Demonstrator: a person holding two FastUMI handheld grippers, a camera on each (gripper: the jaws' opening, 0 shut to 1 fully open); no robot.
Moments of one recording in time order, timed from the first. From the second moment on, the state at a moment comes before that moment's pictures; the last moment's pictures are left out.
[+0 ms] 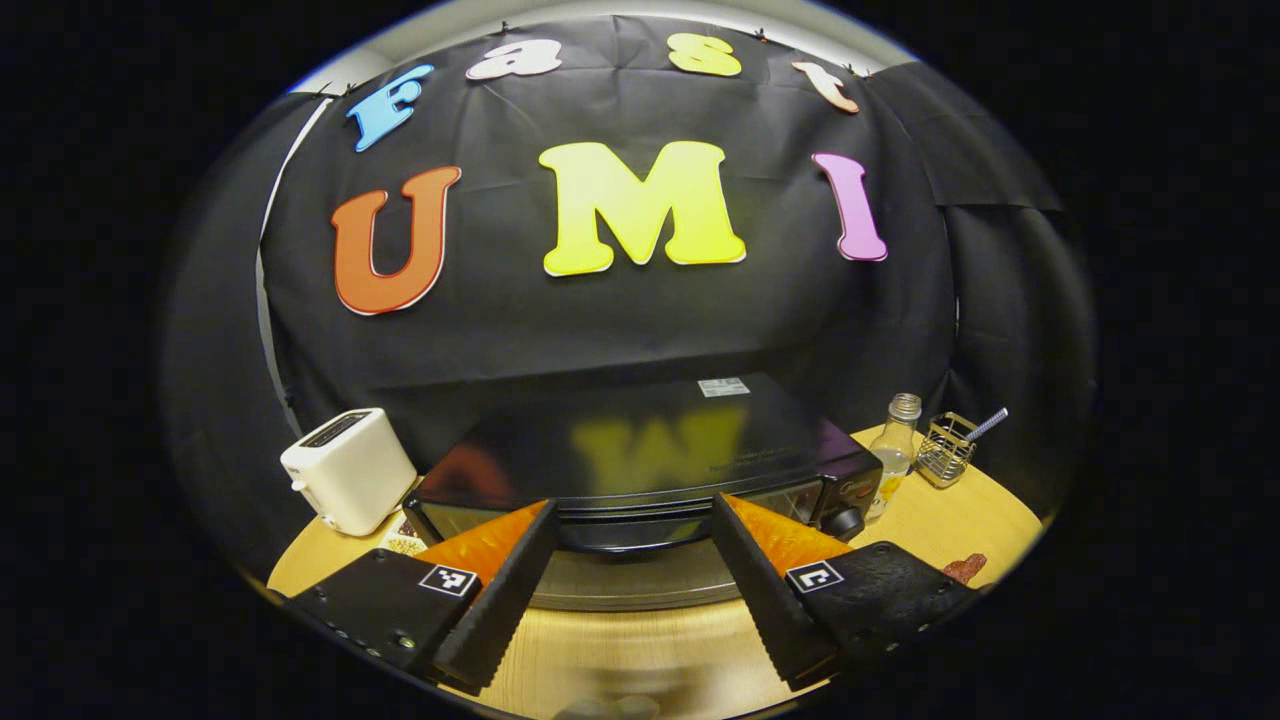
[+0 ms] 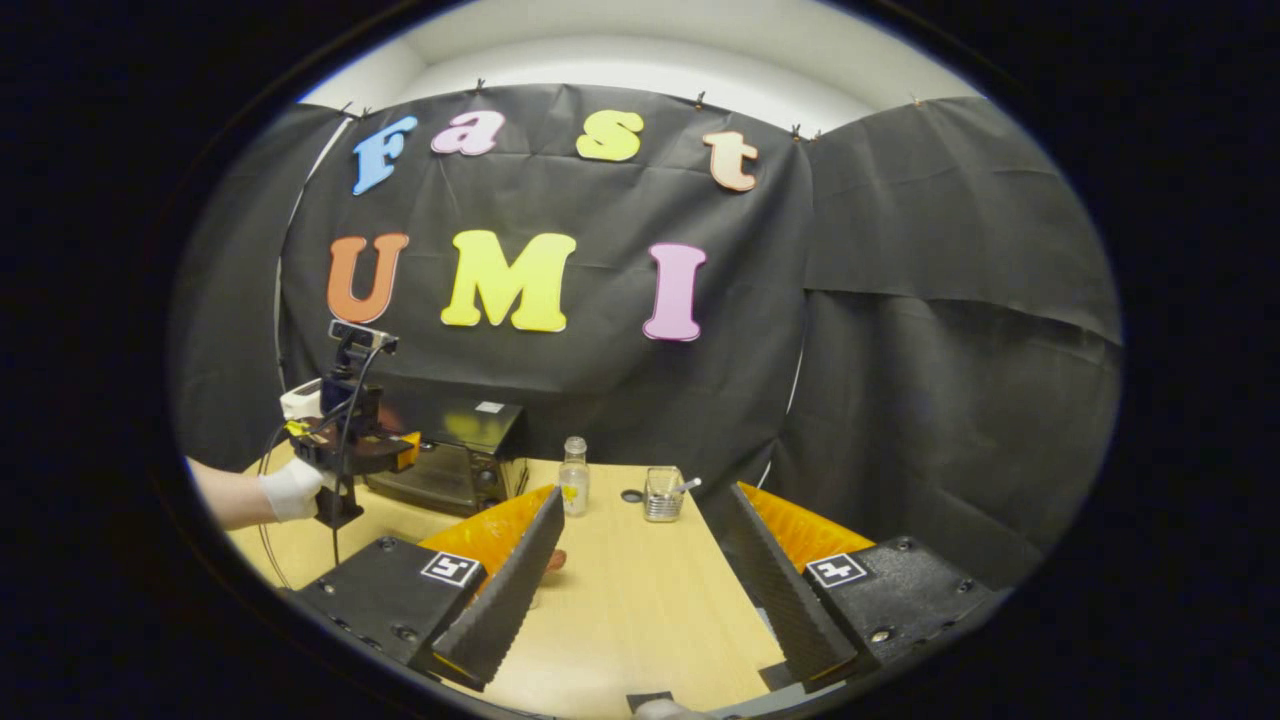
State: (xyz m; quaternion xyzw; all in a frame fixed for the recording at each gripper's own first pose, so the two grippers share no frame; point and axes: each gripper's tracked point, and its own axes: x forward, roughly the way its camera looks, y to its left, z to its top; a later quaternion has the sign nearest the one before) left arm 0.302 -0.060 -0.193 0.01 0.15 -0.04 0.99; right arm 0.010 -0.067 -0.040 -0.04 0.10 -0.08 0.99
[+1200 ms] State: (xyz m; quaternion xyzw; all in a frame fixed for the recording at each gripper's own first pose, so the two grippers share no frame) left arm 0.204 -0.058 -0.245 0.00 0.21 -0.04 0.98; right arm -0.016 -0.061 -0.053 -0.02 0.10 -0.06 0.99
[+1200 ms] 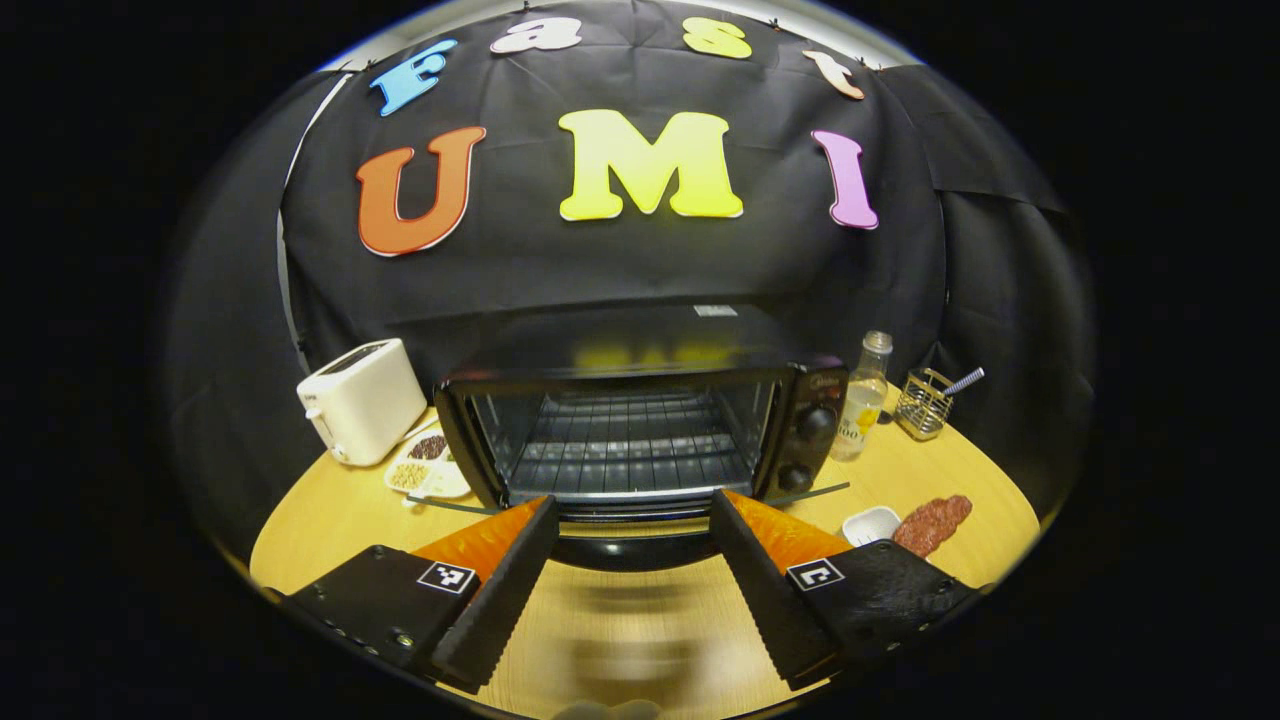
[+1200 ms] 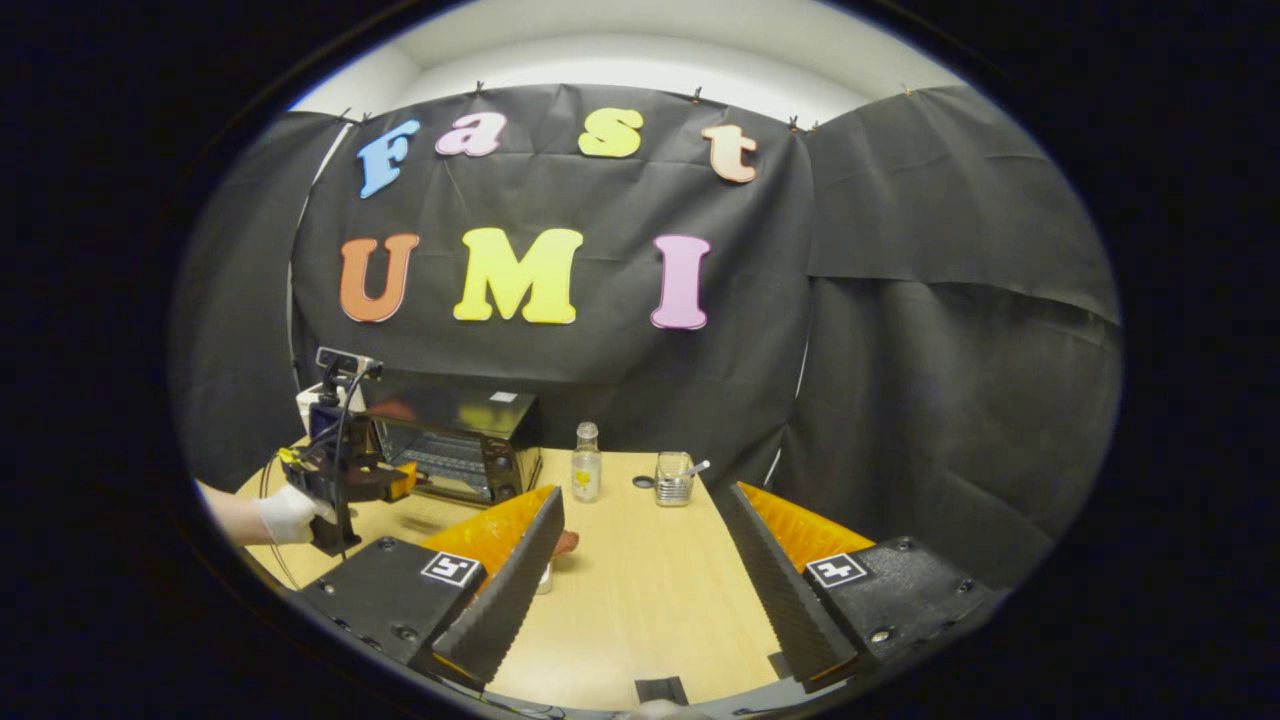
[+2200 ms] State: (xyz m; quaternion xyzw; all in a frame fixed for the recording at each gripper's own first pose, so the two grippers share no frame) left arm 0.145 -0.066 -0.360 -0.01 0.34 -0.05 0.94; right arm -0.018 -0.069 -0.084 -0.04 0.14 -0.06 0.99
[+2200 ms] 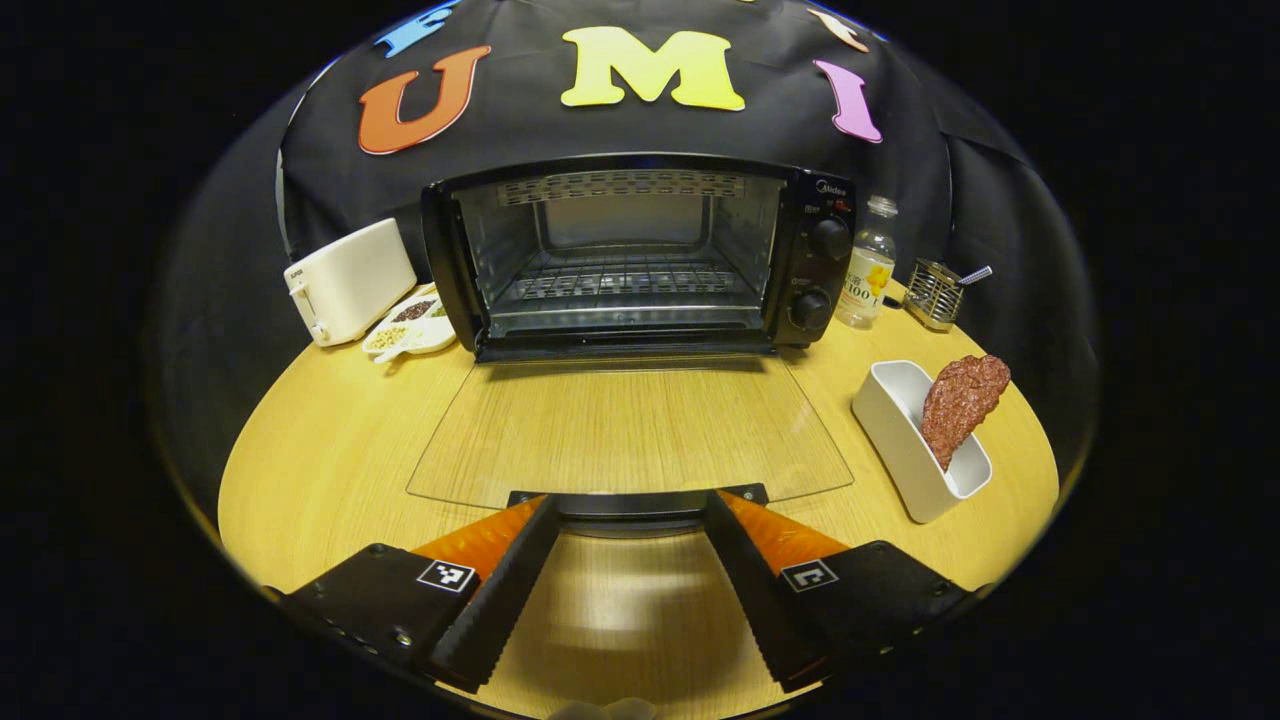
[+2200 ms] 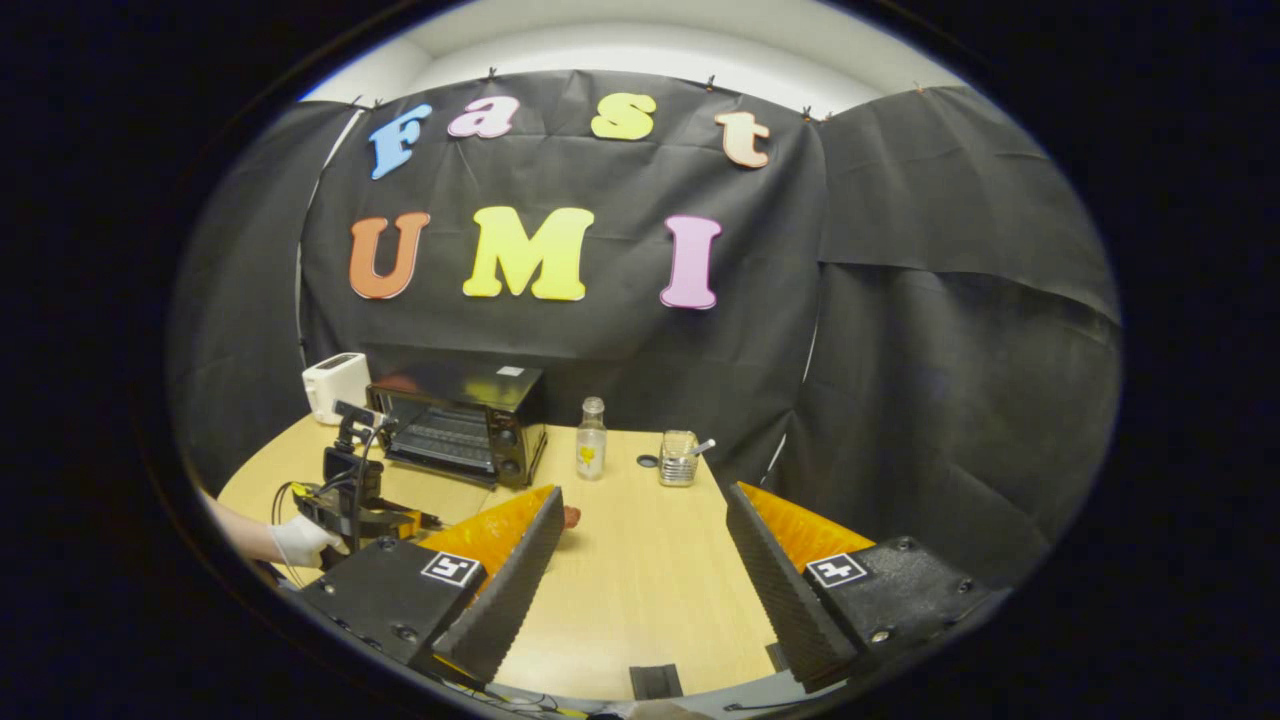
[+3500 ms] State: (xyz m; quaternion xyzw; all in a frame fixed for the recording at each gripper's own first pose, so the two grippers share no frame) left arm 0.021 0.023 -0.169 -0.01 0.21 0.07 0.97; right arm 0.174 -0.024 -0.278 0.07 0.32 0.12 0.94
